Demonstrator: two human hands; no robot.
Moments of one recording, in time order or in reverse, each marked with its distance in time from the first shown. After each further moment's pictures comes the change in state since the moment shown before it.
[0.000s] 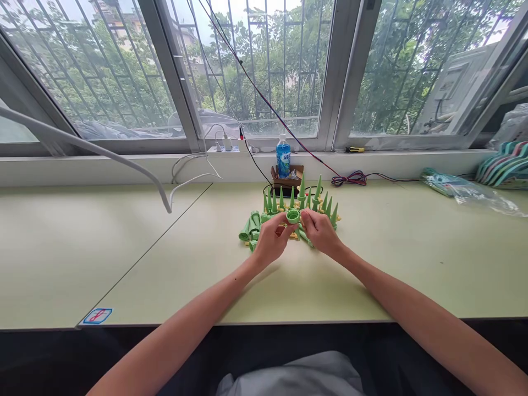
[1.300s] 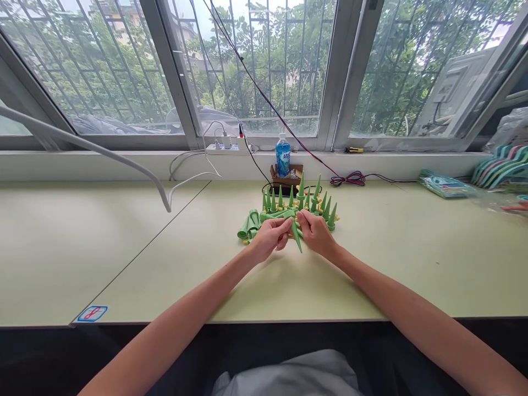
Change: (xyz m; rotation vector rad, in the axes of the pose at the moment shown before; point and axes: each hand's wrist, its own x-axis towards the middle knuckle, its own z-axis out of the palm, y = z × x) left_hand 0.007 0.003 -0.008 -0.532 -0.240 -0.461; right_hand -0.002 0.008 0.007 -0.161 0.045 -0.083
